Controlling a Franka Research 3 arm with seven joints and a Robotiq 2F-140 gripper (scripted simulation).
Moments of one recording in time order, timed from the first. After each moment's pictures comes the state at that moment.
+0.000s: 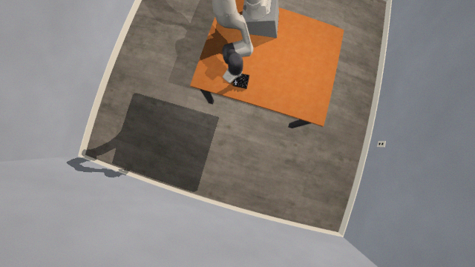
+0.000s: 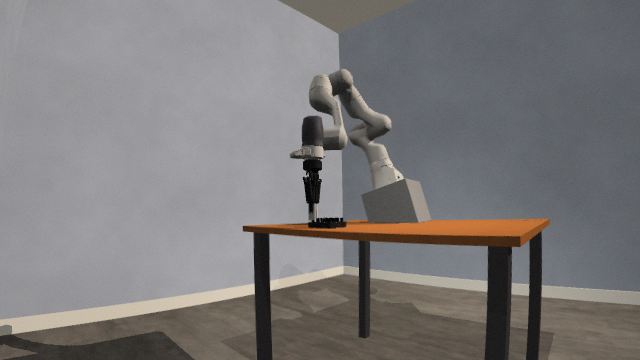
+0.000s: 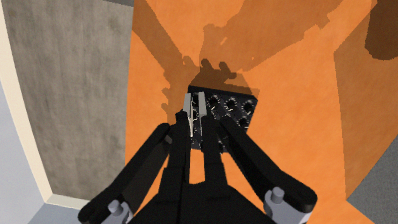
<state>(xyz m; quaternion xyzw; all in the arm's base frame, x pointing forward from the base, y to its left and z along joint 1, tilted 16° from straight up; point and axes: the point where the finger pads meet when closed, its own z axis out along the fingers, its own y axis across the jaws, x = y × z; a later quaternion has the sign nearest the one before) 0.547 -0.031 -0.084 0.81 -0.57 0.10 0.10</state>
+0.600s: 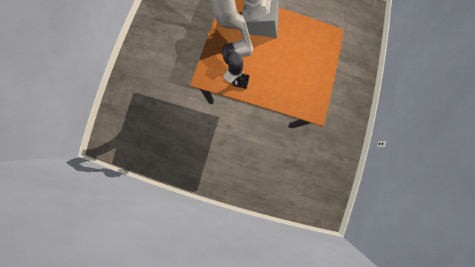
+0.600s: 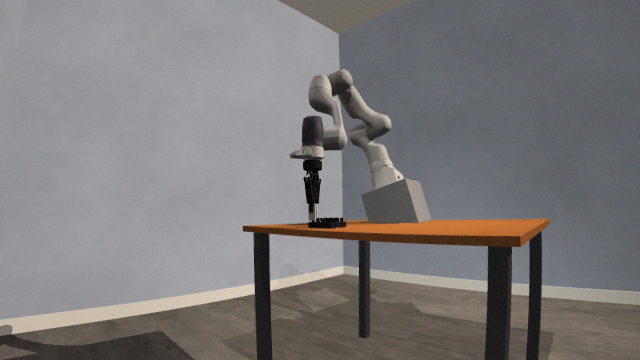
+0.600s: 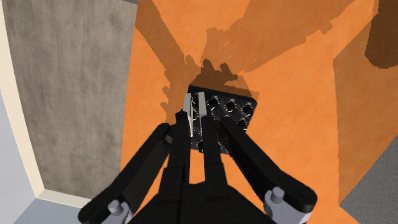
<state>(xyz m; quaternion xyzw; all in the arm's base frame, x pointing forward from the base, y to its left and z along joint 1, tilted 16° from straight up) 0.547 -0.031 -0.084 0.83 -0.55 0.10 0.10</state>
